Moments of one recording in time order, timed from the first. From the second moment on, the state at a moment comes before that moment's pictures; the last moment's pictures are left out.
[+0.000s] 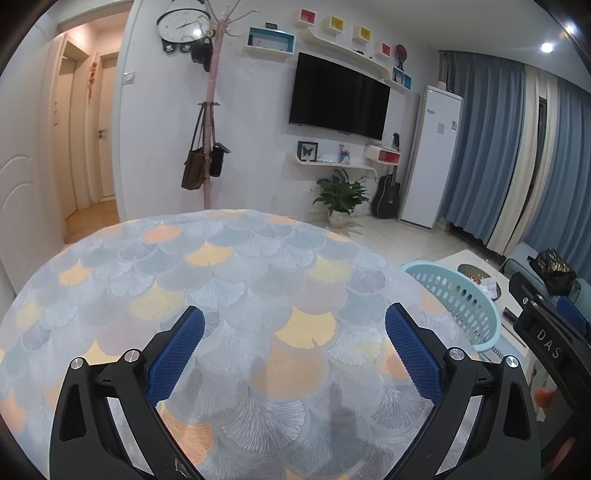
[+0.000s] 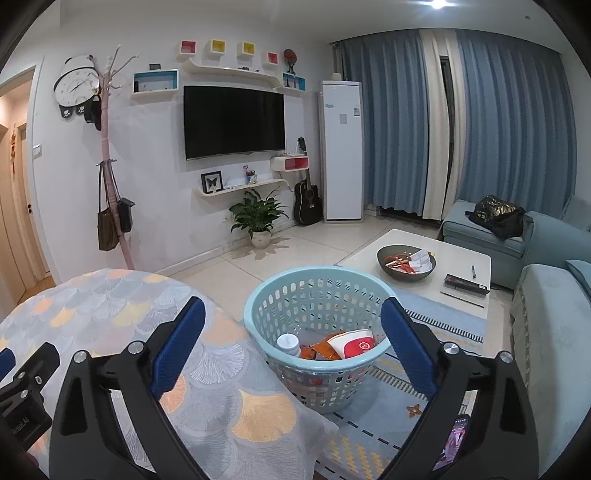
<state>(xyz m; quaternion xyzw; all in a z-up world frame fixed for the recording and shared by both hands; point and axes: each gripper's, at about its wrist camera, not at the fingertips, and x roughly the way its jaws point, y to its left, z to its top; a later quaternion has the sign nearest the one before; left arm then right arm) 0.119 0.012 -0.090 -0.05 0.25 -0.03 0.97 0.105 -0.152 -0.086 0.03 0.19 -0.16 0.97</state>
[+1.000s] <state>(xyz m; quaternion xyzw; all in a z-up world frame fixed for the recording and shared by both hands) 0.120 0.011 -0.091 -0.06 0.26 -0.03 0.96 0.108 -0.150 -0.089 0.03 0.19 -0.16 0.97</state>
